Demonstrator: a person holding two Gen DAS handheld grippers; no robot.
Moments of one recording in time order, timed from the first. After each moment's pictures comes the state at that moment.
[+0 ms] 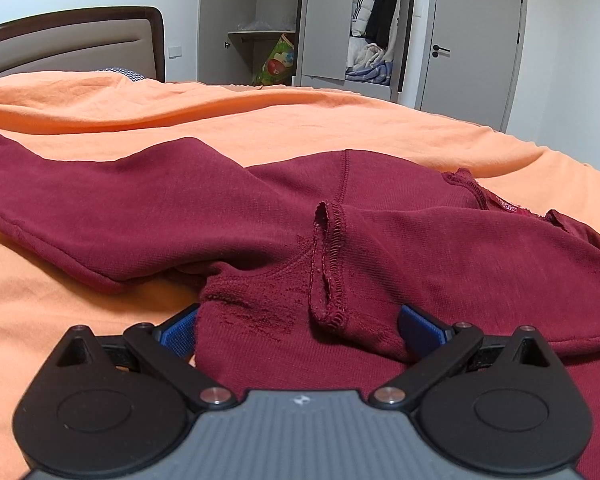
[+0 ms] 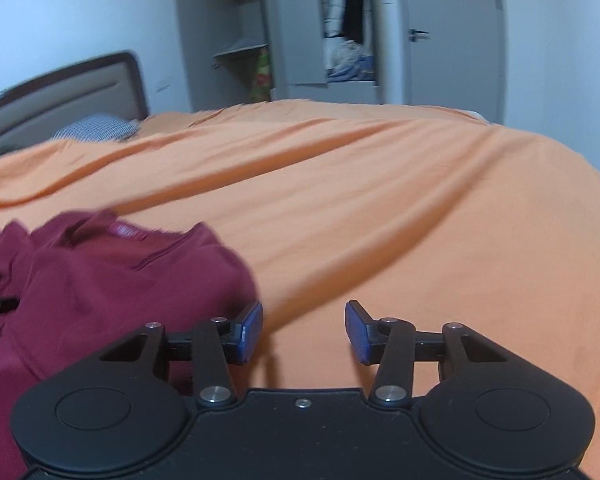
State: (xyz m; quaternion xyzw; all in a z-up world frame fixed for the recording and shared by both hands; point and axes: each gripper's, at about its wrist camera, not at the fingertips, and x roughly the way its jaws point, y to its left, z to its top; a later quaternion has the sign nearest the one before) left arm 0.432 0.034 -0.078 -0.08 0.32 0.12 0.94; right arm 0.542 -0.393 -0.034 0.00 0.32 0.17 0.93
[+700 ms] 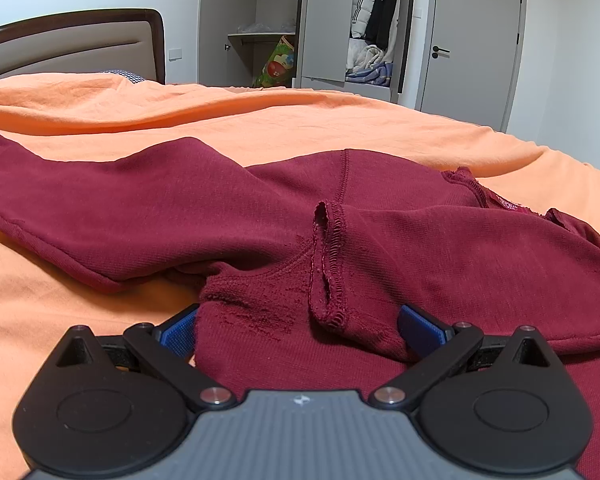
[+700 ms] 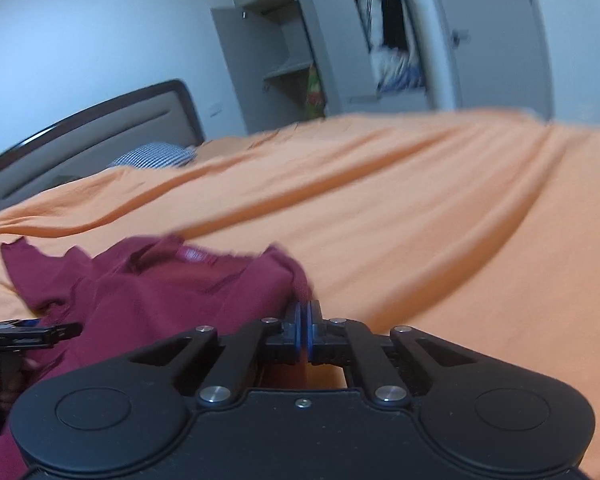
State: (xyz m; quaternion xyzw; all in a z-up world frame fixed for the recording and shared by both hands) left arm 0.432 0.032 -0.080 -0.07 0.32 0.12 0.94; right arm 0.536 -0.375 -0.027 0.04 0.28 0.26 0.92
